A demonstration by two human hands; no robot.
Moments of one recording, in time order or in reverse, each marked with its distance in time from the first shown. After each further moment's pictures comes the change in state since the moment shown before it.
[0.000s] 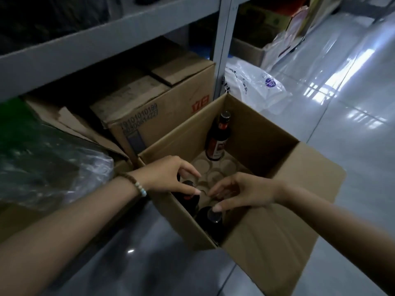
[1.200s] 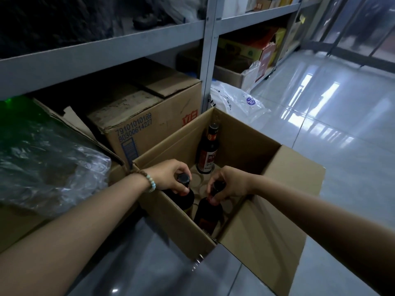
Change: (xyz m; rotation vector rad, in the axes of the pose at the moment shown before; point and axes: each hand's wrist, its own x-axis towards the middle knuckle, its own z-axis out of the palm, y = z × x) left_hand 0.034 -0.022 0.018 -0.258 0.008 0.072; right_hand 0.031 0.014 0.002 -0.213 0.199 0.024
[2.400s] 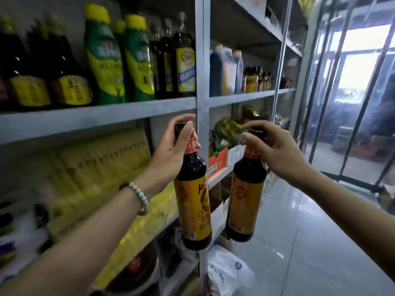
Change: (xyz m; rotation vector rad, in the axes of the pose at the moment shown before) left_hand -0.356 0.737 -0.416 -0.359 0.817 0.798; right_hand -0.490 -0.508 -0.554 0.226 1.138 -0.668
